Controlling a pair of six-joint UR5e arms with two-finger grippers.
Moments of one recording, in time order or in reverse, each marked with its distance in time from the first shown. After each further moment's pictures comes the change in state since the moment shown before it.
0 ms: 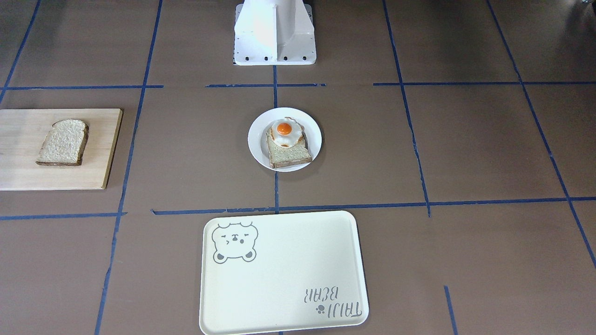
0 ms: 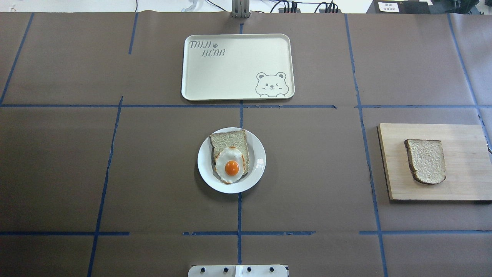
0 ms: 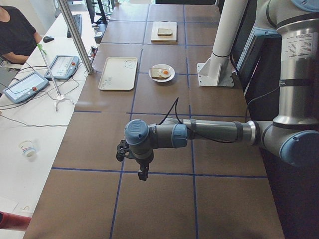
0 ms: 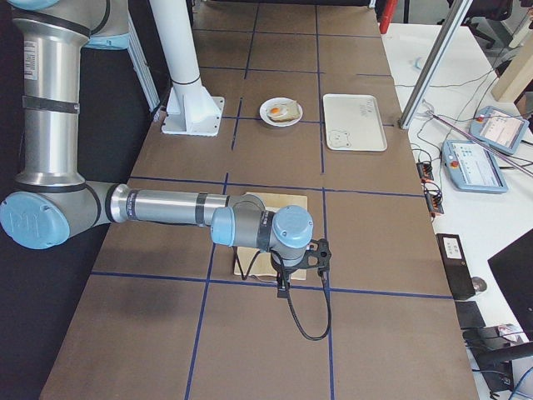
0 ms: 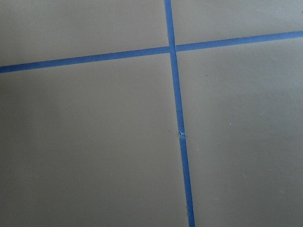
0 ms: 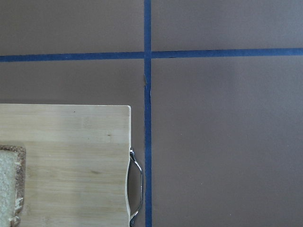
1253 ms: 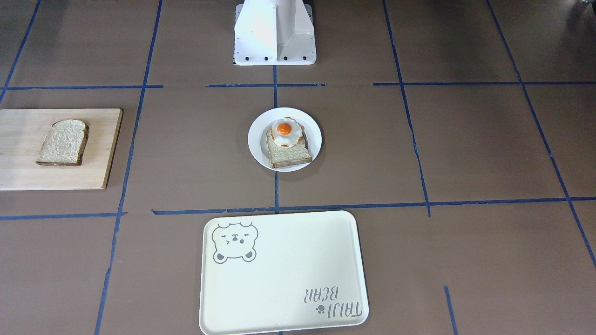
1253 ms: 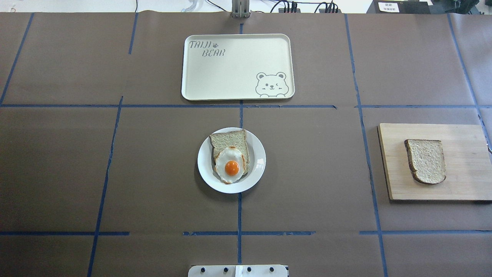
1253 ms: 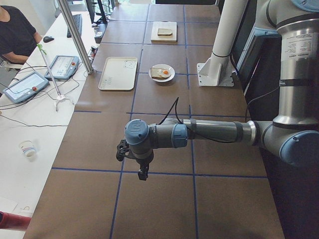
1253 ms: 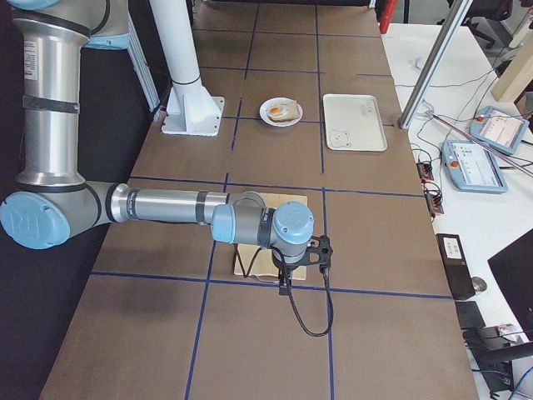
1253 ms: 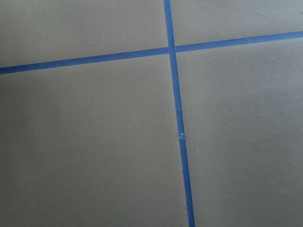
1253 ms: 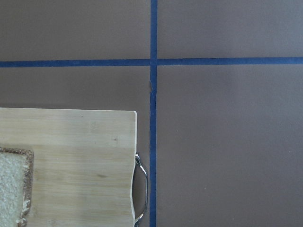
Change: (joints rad) left arm 0.000 0.000 -0.001 0.000 0.001 0.001; right arm 0.003 0.002 0.009 -0.001 0.002 0.002
